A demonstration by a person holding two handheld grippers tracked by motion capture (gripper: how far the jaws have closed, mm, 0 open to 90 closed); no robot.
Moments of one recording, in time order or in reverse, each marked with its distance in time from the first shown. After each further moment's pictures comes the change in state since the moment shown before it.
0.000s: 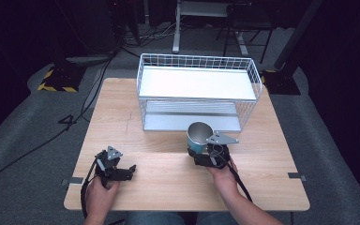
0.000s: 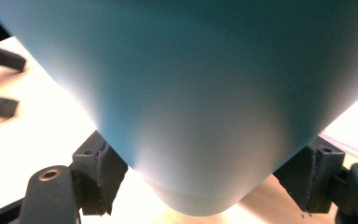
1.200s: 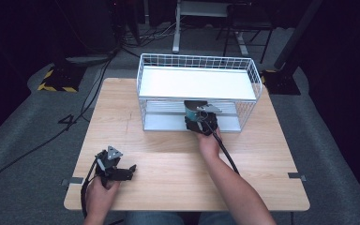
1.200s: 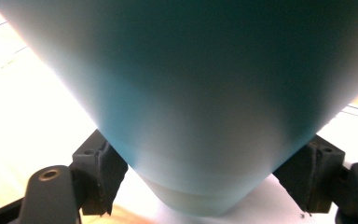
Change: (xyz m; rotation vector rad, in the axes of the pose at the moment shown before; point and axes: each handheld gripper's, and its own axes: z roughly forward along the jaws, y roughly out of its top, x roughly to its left) left arm 0.000 0.000 0.000 0.001 -0.004 0.000; right arm -0.059 0.046 0.102 -0.008 -0.242 0.077
